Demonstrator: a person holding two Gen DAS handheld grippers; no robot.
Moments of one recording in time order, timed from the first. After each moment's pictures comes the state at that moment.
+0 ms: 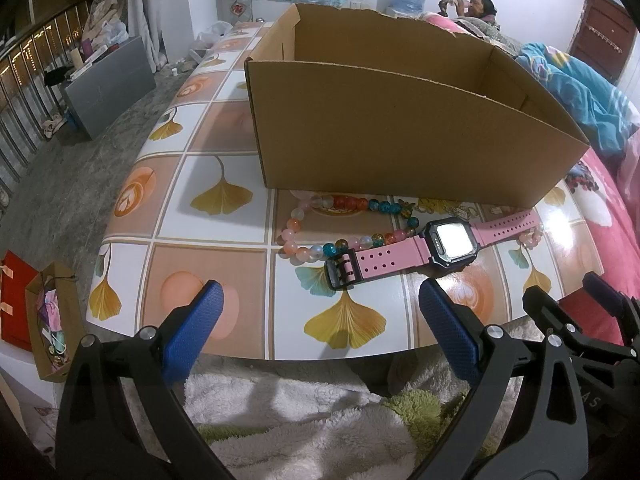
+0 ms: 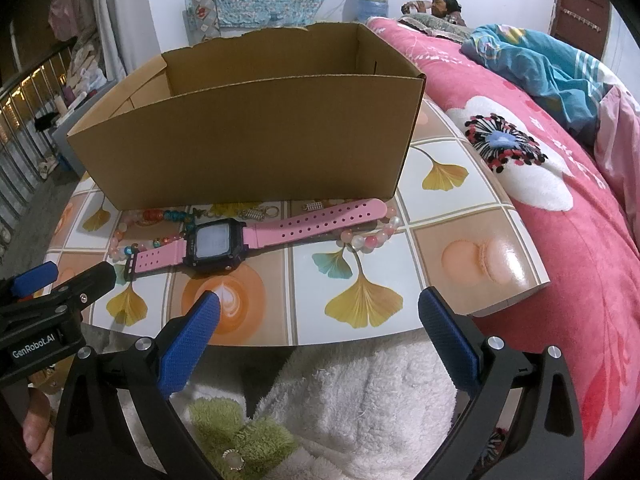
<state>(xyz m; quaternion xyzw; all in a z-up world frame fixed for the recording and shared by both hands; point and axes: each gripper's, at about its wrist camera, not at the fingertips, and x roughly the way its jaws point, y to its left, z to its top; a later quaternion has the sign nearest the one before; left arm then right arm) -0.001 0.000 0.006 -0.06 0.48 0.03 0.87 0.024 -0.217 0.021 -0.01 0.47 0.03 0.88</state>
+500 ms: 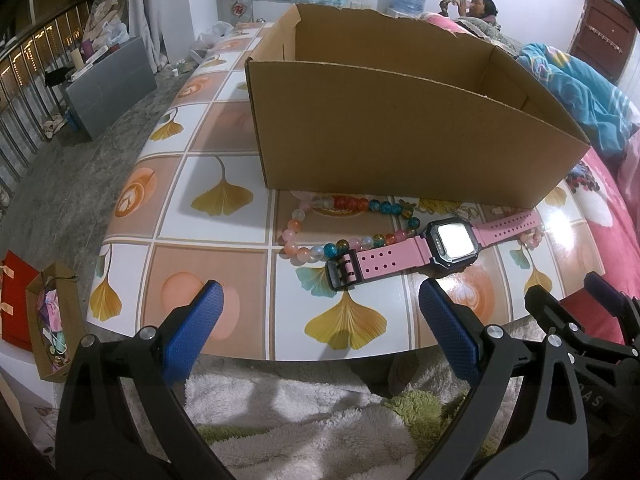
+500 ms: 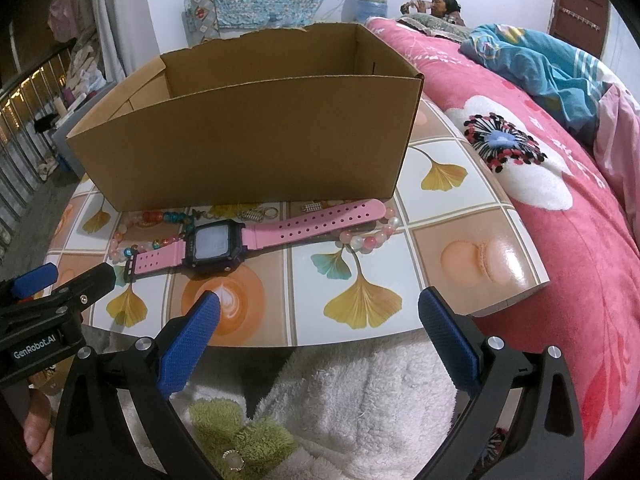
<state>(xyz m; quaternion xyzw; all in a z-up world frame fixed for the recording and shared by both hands) 0.000 0.001 0.007 -0.06 0.48 0.03 0.87 0.024 -0.216 0.021 -0.01 0.47 0.03 0.88</state>
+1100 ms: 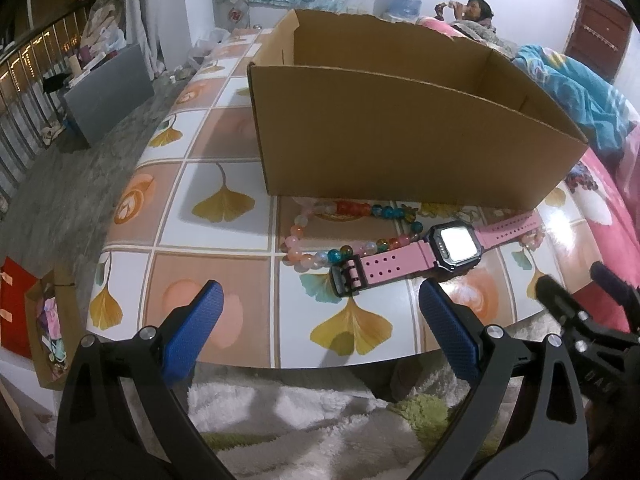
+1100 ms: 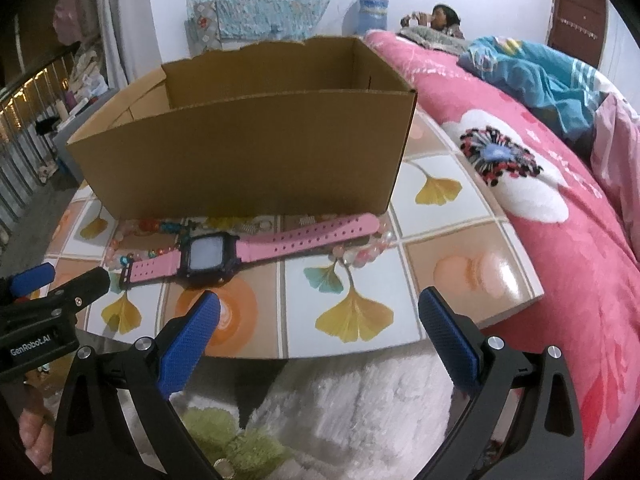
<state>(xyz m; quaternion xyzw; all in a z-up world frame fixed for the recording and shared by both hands) 0.001 0.006 0.002 -0.05 0.47 0.03 0.88 0.027 -0.222 0.025 -0.02 0.44 0.04 0.90</state>
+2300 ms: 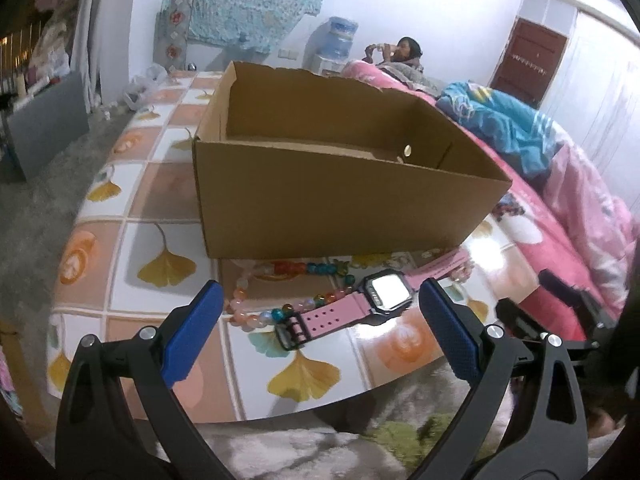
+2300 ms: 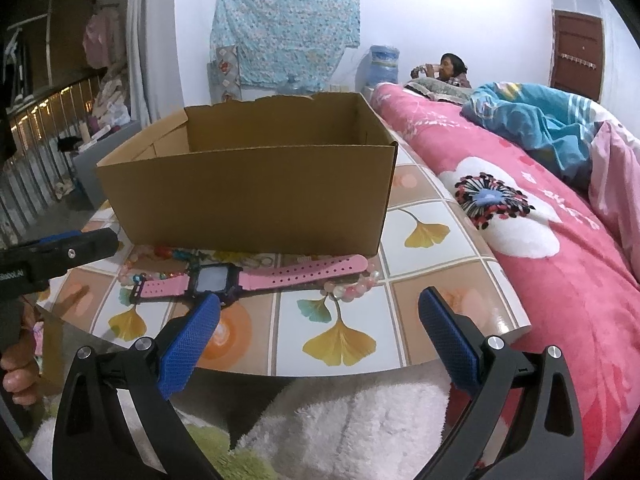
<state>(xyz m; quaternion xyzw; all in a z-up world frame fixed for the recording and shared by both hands) 0.004 0.016 0.021 -0.10 0.38 -0.12 0.91 0.003 -0.238 0.033 -0.02 0.34 0.07 0.94</state>
